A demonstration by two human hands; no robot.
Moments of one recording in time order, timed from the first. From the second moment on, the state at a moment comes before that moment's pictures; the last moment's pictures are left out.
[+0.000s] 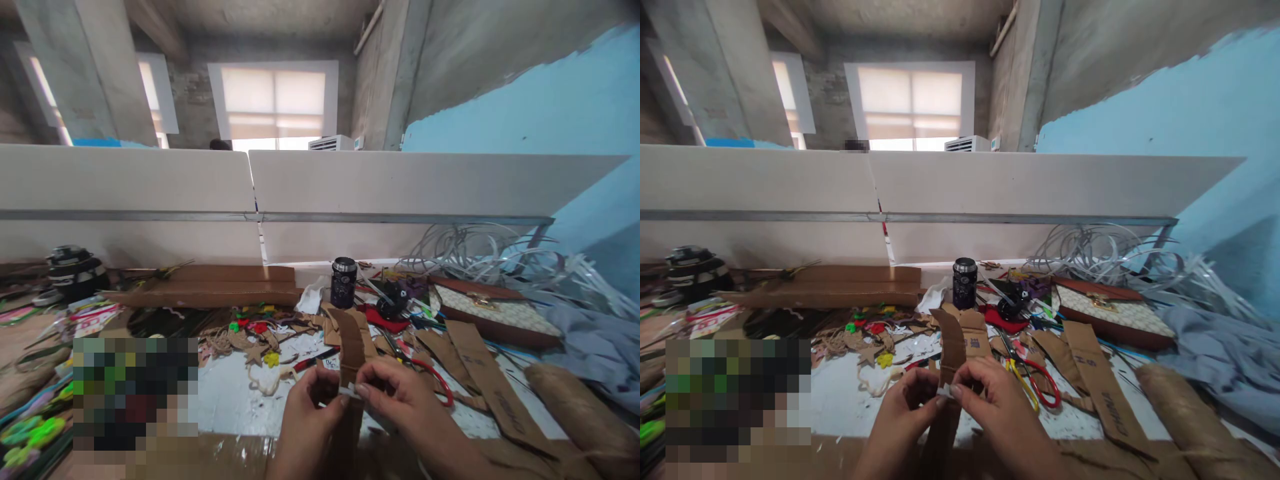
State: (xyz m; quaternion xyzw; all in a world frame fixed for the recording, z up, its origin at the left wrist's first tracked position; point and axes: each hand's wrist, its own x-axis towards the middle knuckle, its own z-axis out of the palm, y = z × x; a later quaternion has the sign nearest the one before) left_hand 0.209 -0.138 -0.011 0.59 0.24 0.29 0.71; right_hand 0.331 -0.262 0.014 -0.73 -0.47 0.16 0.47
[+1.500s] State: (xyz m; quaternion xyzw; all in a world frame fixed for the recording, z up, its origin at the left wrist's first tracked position) left_hand 0.211 -0.147 -0.028 0.63 0.23 0.25 0.70; right_hand 0.324 -0.266 0.030 -0.80 -0.50 0.12 0.32
